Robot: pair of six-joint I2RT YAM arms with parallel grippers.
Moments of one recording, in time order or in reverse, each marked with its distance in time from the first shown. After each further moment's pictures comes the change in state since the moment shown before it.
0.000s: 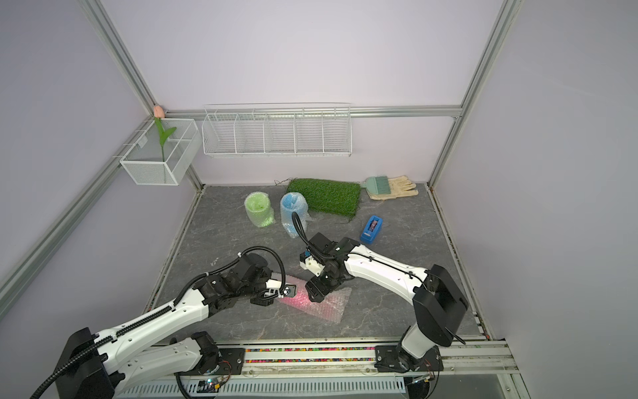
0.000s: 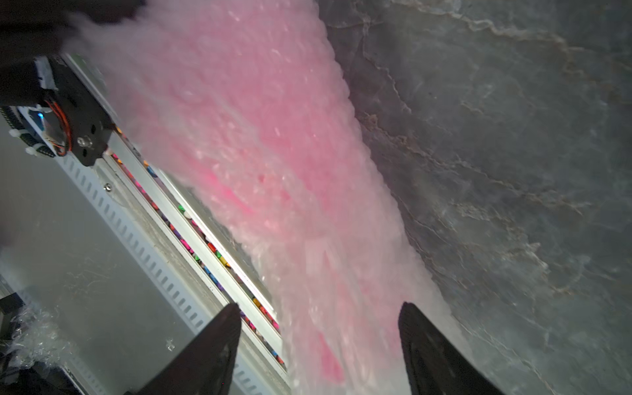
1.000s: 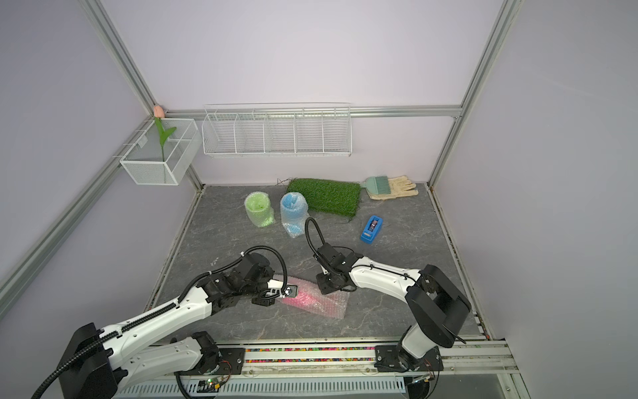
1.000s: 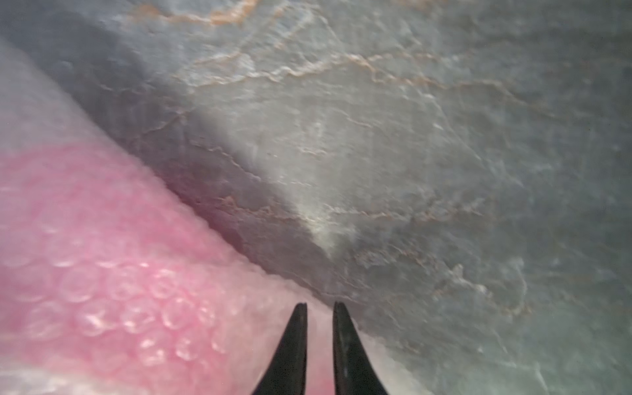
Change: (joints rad) left arm 0.000 0.033 0.002 0.003 0.015 -0.001; right arm -0.029 -0.028 -0.228 0.312 0.270 0.378
